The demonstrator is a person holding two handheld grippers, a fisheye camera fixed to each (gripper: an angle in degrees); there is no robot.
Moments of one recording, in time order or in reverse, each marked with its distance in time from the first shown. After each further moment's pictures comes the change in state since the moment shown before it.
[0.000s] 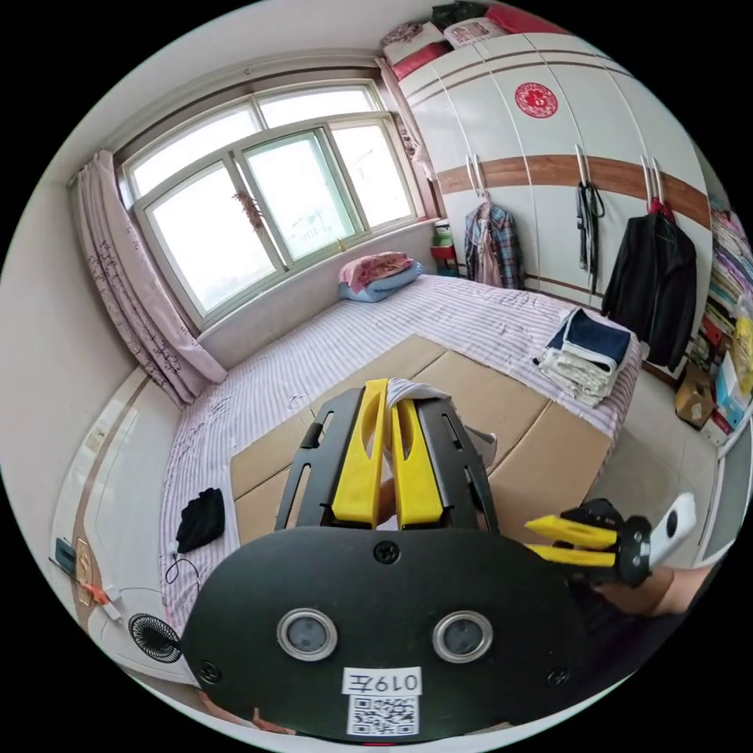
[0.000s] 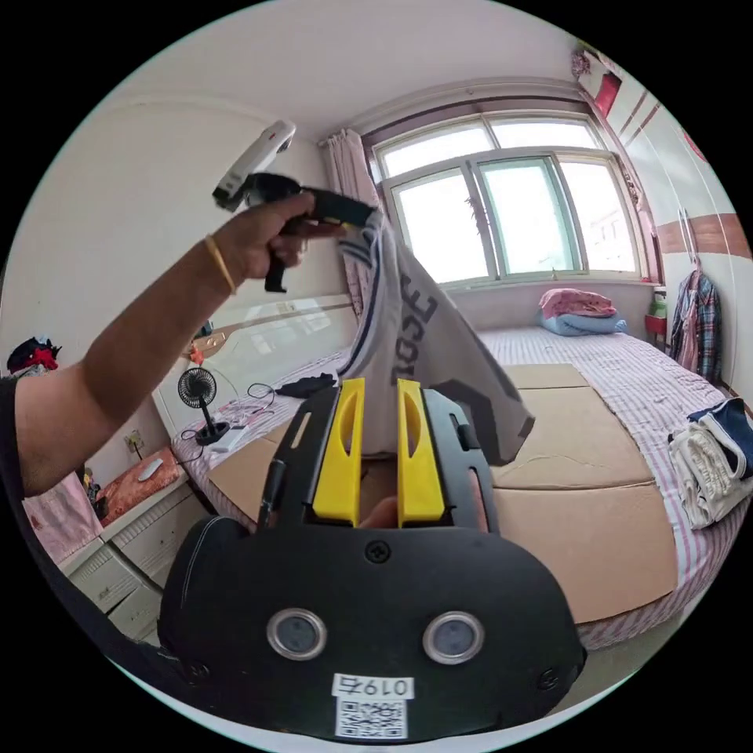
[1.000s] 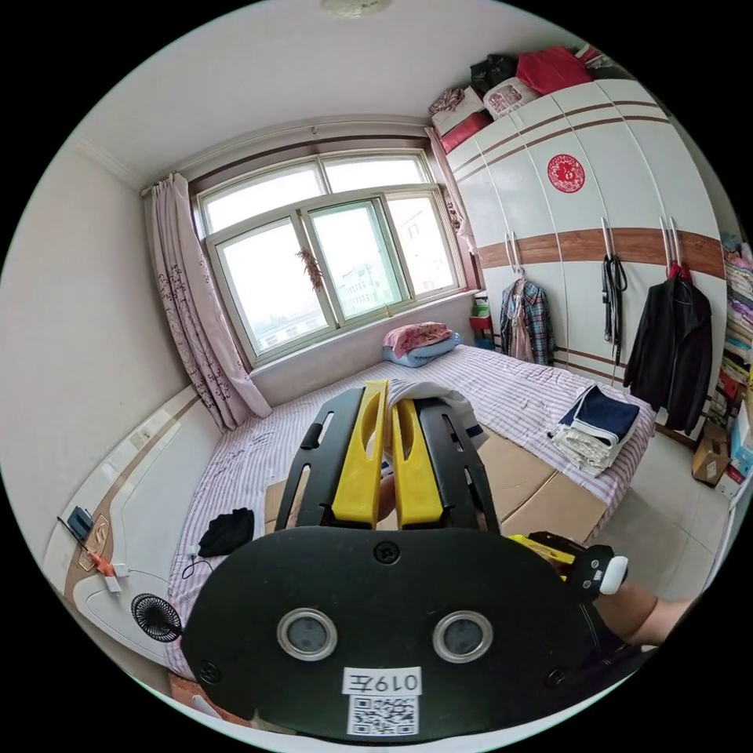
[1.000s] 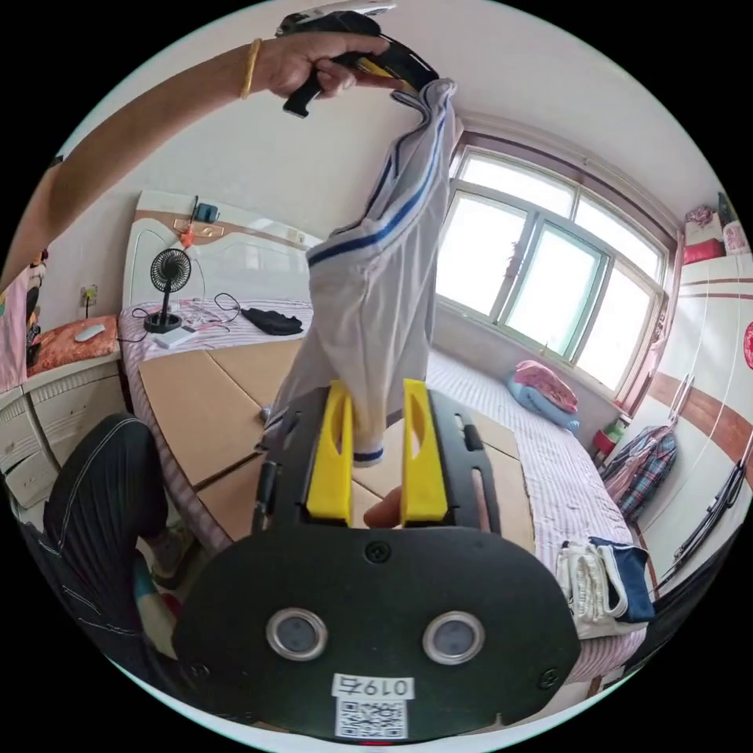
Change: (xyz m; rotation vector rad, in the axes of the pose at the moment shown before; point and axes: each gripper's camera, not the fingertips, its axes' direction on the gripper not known) left arm -0.090 -0.058 -0.210 0.214 -0.135 -0.086; right arm -0.195 0.040 0.020 0.022 0.221 -0.452
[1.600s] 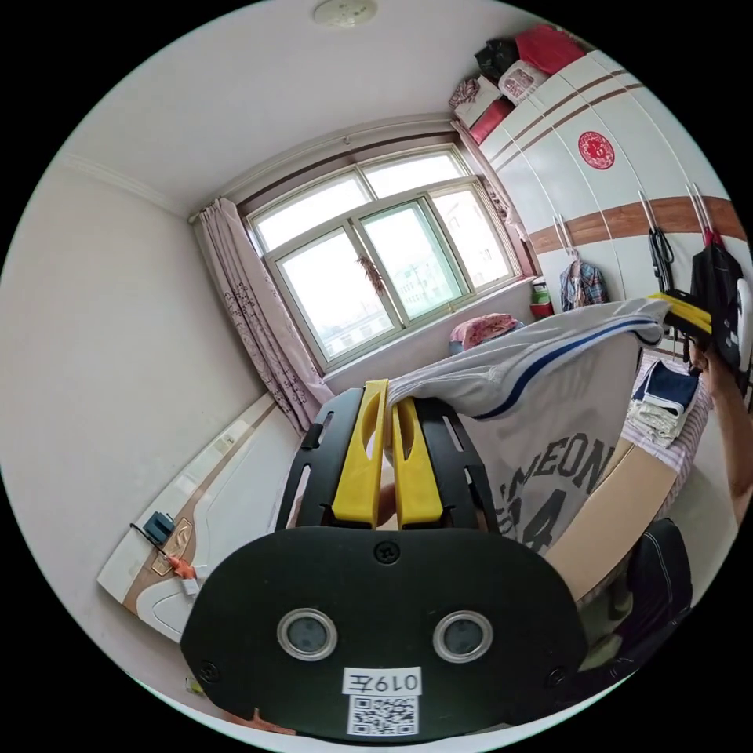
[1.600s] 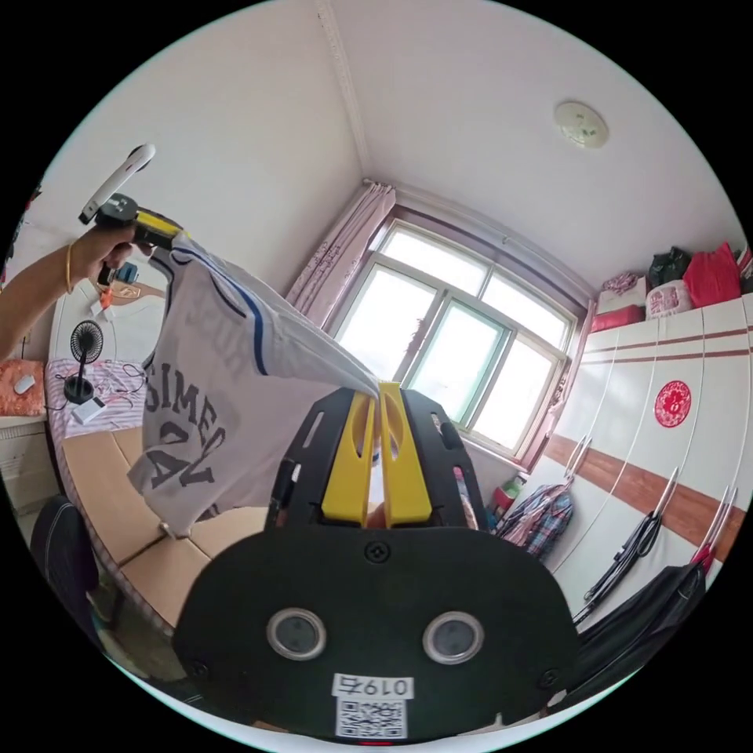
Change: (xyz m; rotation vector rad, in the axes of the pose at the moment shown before) left arm -0.088 0.023 -0.131 0.030 -0.259 0.074; right arm 0.088 -0.229 -0.111 0.171 0.347 -0.062
